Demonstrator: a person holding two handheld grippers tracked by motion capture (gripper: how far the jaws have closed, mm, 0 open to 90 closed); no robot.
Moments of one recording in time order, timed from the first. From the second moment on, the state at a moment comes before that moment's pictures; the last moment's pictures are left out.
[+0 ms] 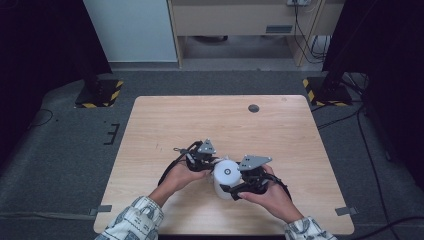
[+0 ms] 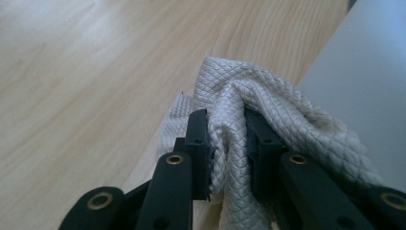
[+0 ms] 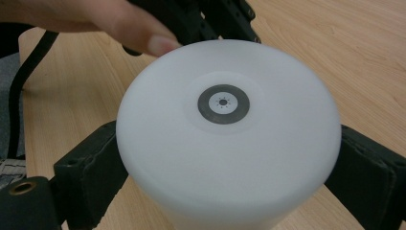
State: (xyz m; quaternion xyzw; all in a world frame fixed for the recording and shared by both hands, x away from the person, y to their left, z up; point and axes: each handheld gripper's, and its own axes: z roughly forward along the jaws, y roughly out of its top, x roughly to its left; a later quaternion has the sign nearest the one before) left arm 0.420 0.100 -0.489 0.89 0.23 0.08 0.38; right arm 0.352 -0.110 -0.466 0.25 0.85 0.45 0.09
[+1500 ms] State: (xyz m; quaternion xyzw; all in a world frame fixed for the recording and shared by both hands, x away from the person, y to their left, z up) left arm 0.422 0.097 -0.496 0.87 0.24 0.07 0.42; right arm 0.351 -0.112 -0.462 0.25 0.86 0.43 0.10
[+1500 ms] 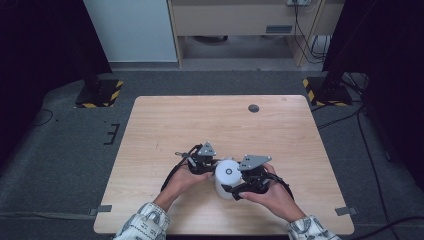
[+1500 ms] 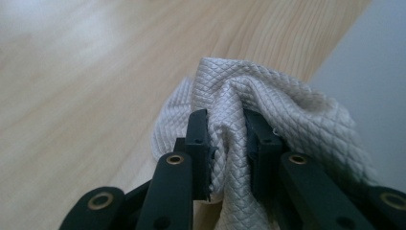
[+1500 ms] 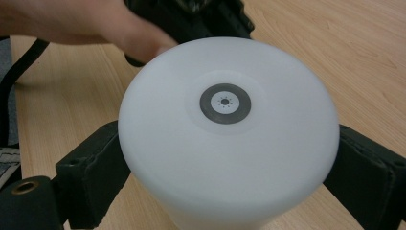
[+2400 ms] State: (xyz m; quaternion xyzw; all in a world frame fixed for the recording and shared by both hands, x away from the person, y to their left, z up) left arm 0.434 0.101 -0.496 0.87 0.24 0.01 0.44; right arm 0.351 -0.112 -0.460 0.24 0.86 0.43 0.10
